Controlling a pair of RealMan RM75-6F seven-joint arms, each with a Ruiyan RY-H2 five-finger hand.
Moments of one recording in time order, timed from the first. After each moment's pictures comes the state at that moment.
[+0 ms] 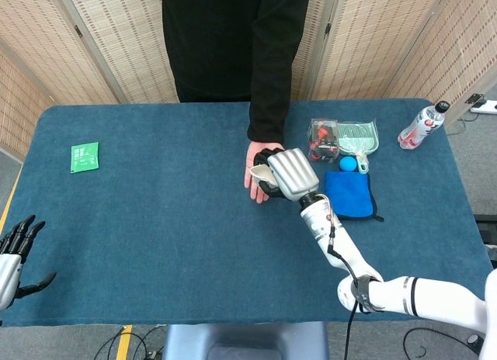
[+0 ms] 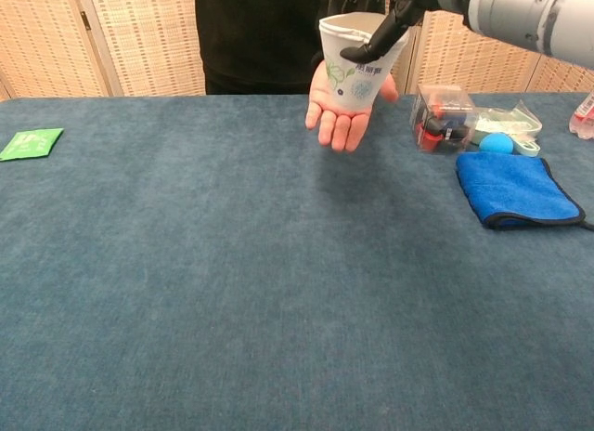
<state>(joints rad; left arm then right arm) -0.09 -1.07 -0.01 -1.53 1.55 1.49 -0.13 0.91 -1.42 0.38 -1.71 -0.91 1.02 -0.50</state>
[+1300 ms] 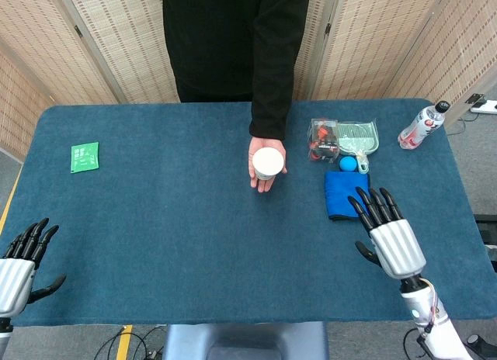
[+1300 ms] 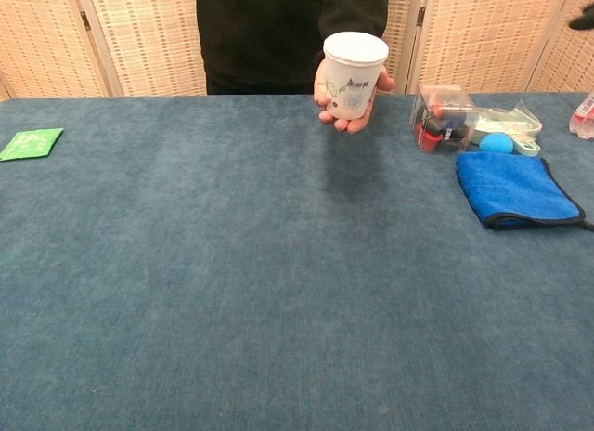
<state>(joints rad) -0.07 -1.12 0.01 -1.52 1.64 1.57 -0.01 0.33 -1.25 -0.09 -1.67 -1.58 1.60 -0.34</state>
